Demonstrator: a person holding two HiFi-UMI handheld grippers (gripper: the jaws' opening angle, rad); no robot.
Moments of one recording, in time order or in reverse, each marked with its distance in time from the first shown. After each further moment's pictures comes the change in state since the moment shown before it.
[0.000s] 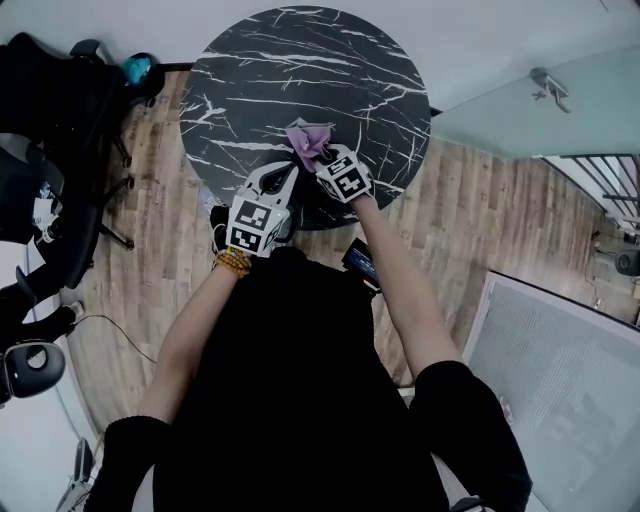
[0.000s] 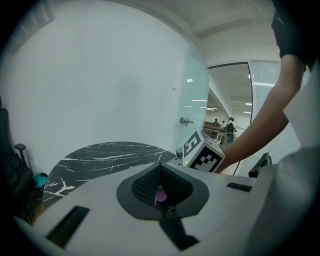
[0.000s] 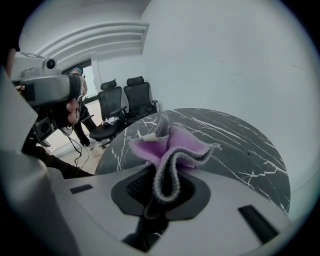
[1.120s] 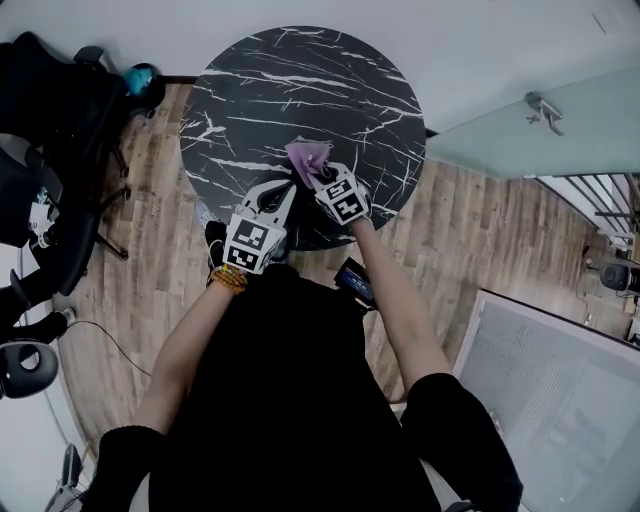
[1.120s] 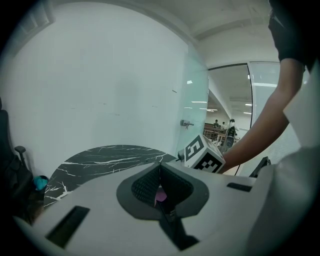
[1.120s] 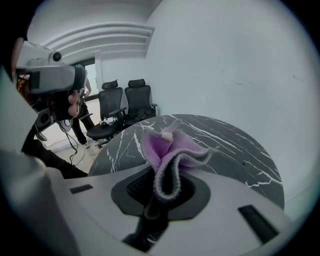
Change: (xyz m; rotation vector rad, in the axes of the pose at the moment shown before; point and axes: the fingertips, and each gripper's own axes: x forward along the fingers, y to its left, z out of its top) left arm -0.001 0.004 0.014 0.009 -0.021 0.002; right arm -0.002 -0.012 0.010 -0.064 -0.061 -0.042
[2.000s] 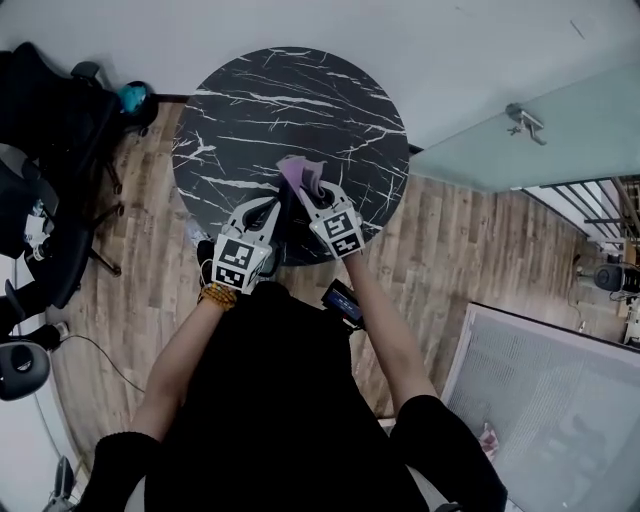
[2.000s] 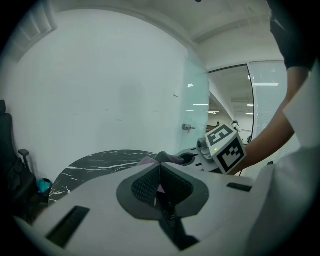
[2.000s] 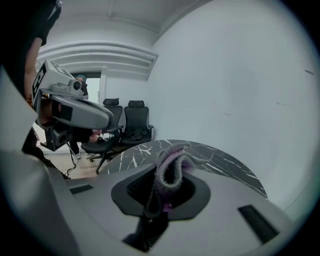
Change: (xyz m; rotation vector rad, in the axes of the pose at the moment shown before) left arm -0.009 0.003 0.018 0.010 -0.052 0.038; right arm -0.070 0.007 0.055 -0.029 -0.236 -0.078
